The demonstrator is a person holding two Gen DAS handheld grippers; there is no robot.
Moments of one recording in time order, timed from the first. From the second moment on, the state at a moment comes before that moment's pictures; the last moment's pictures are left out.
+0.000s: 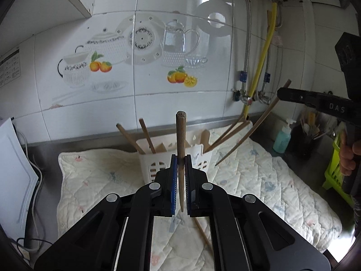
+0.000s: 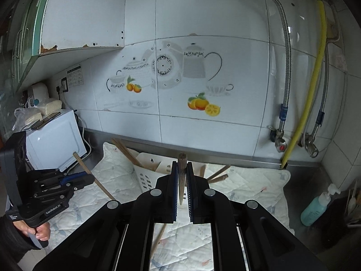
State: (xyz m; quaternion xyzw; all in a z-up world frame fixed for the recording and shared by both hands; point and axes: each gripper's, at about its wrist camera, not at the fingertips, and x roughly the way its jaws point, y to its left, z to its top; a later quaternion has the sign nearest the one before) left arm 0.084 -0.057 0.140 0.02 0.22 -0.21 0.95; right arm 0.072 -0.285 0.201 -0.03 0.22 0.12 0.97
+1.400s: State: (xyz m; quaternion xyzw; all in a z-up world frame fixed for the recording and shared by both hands) left arm 0.185 -0.065 0.176 0.02 0.19 -0.13 0.97; right arm 0.171 -0.270 0.180 -0.02 0.26 0.11 0.96
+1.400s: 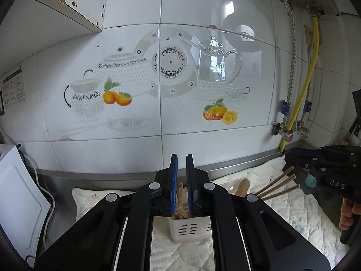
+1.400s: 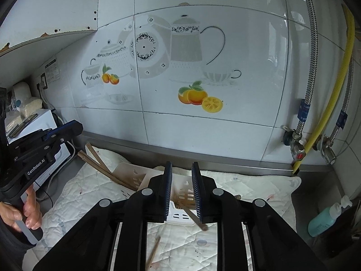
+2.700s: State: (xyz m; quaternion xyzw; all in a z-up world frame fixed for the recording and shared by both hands) left arm 0.047 -0.026 0.083 0.02 0.23 -0.11 0.97; right arm -0.008 -0.241 -0.004 0.01 0.34 0.11 0.93
